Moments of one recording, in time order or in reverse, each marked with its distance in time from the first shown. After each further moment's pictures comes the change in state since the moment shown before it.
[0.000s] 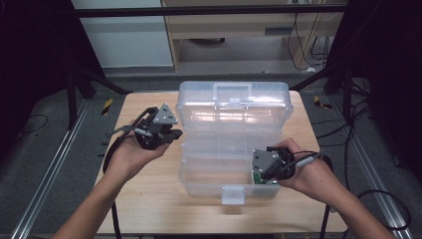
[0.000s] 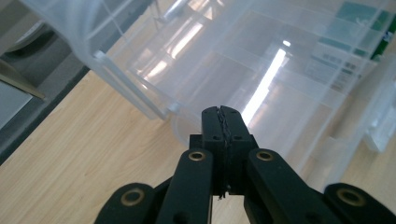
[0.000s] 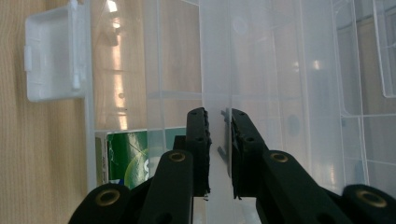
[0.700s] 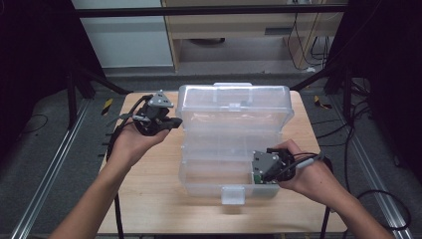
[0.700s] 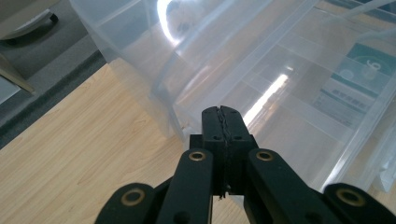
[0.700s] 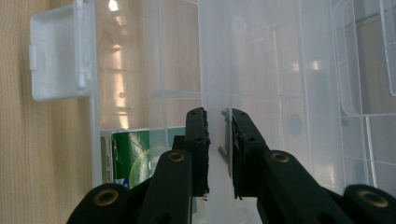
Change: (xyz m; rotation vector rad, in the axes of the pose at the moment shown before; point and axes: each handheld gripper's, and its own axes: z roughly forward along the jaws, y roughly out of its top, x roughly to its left) left arm 0.024 0.006 0.007 -0.048 -0.015 -0.107; right arm 0.004 -0.001 0.000 0.002 0.000 -0.001
